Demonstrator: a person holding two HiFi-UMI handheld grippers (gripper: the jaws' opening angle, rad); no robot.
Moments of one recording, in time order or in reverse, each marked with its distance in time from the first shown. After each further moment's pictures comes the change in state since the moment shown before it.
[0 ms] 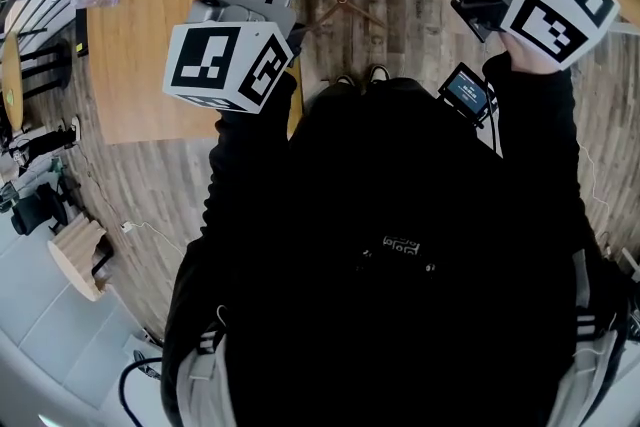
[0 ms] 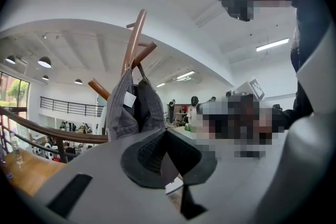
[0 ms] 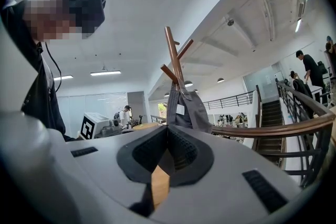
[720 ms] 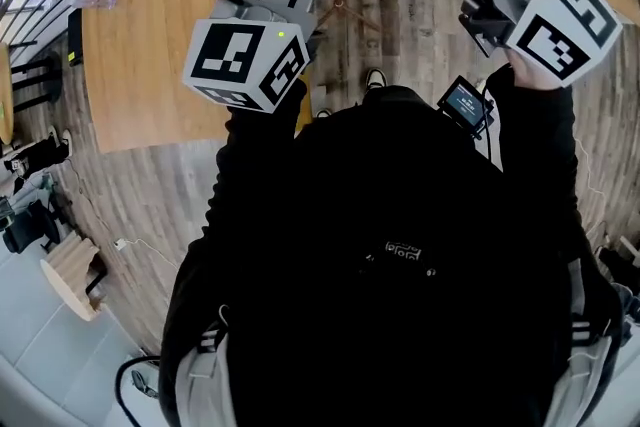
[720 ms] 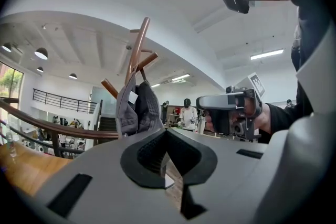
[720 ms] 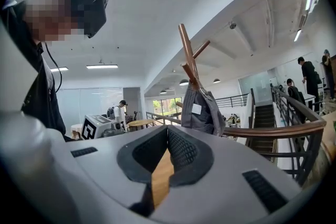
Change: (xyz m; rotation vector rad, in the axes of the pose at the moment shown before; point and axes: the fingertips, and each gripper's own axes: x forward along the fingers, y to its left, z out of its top) left arm -0.053 -0.015 -0.005 -0.037 -0.015 -0.086; right arm -0.008 0.065 -0.003 -0.029 0.016 -0.073
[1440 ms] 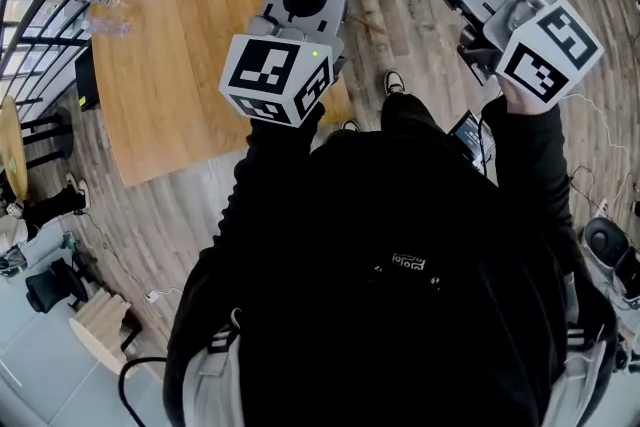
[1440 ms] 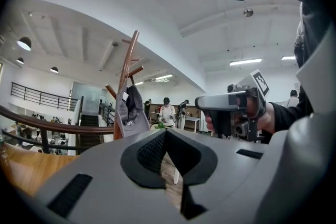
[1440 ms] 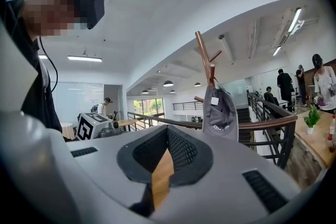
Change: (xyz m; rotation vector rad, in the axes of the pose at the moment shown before) left arm -0.125 -0.032 -0.013 0.013 0.008 -0.220; right arm -0.009 0.148 -0.031 -0.005 -0.019 -0.255
